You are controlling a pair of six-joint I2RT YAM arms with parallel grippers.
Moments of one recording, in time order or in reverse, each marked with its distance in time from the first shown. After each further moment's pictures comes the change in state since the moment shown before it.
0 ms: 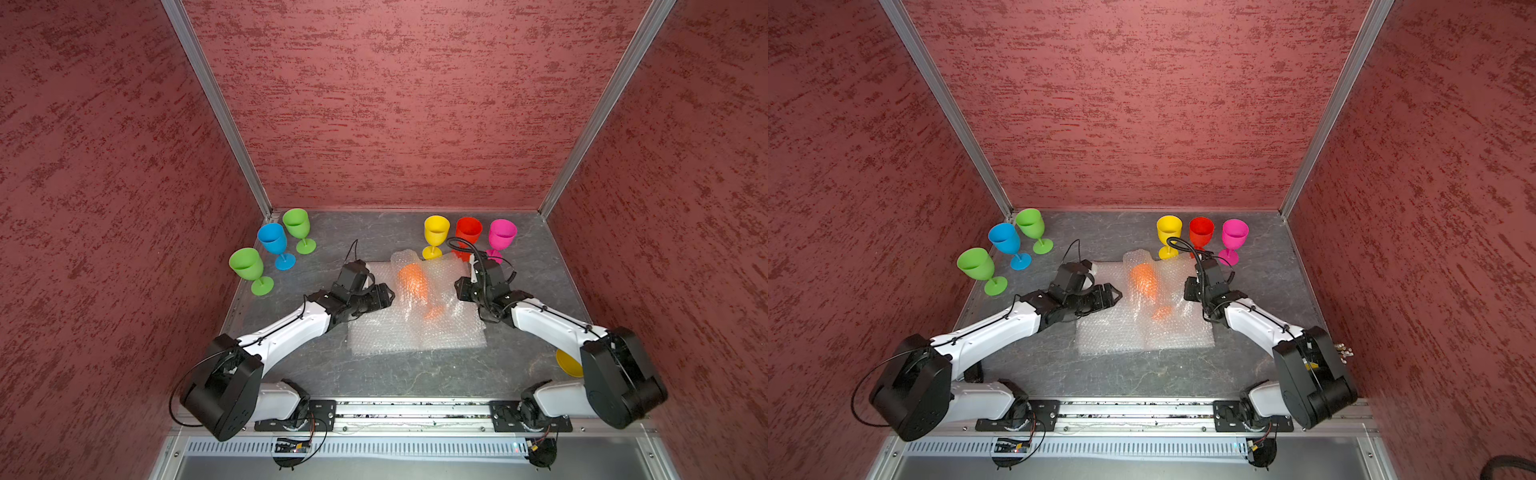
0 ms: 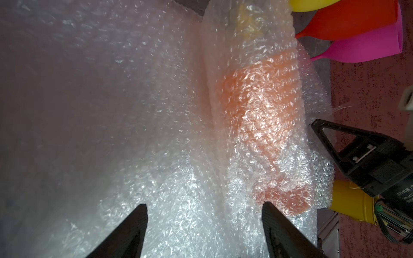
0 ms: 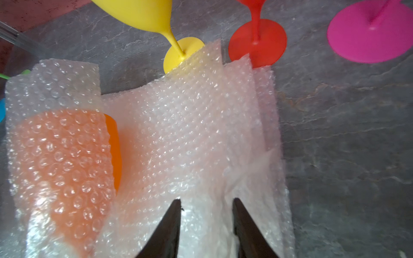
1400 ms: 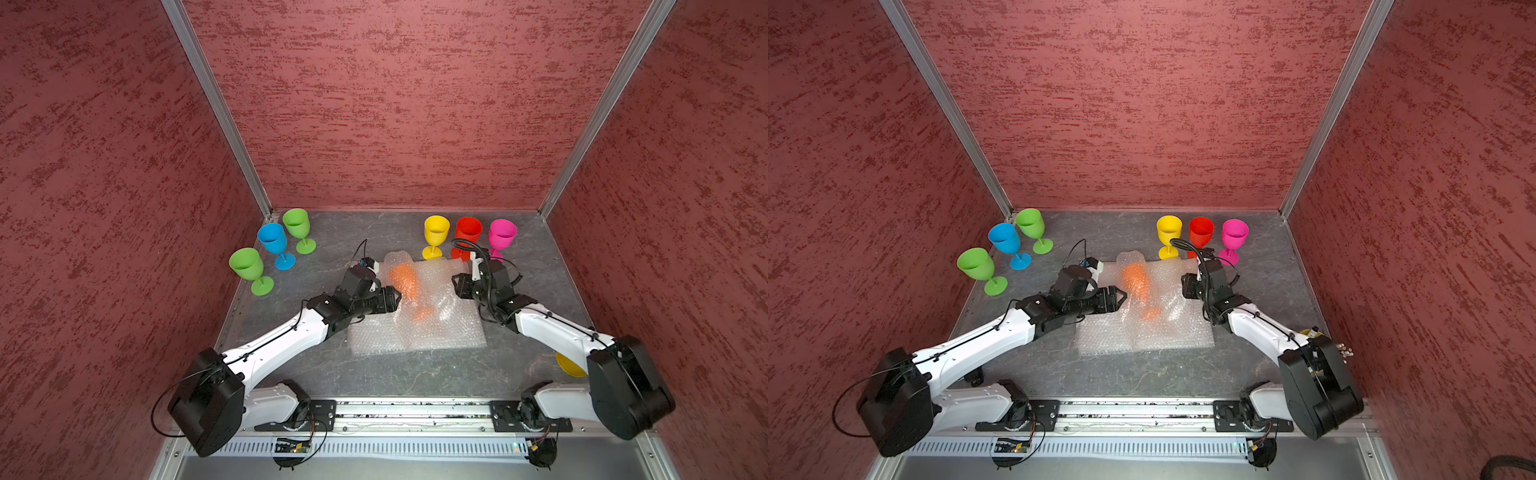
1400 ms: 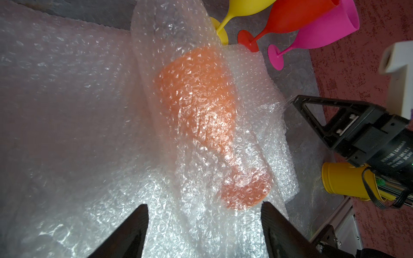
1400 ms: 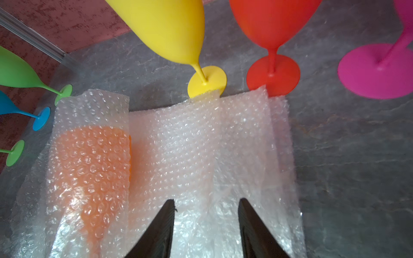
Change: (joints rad) left arm -0.105 -0.080 0.022 -0.026 -0.090 0.082; right arm 0.000 -0.053 -0.045 0.142 -0.057 -0.022
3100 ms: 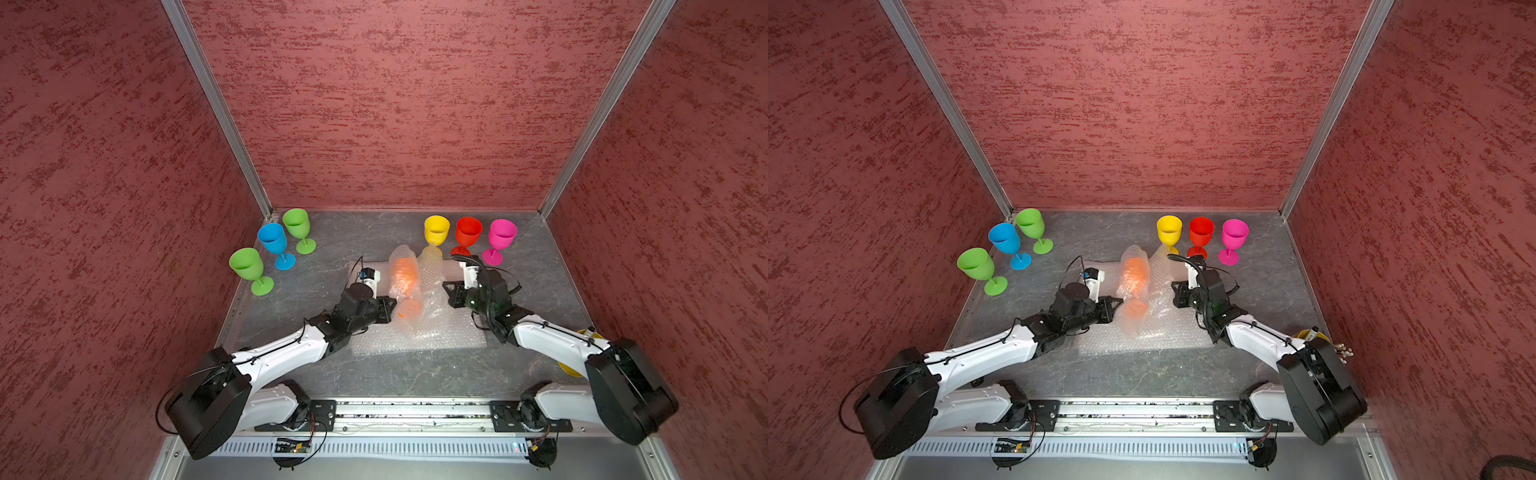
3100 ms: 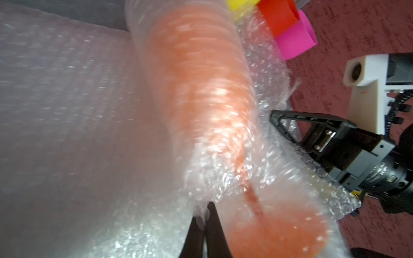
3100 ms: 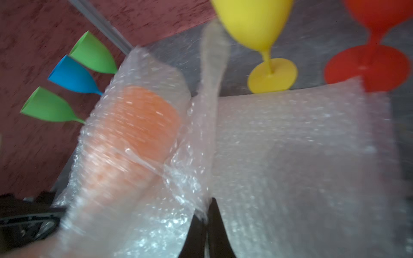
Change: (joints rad) left arm -0.056 -0.023 -0.237 0.396 -0.032 -0.068; right arm 0.048 -0.021 -0.129 0.248 -0.160 0.034
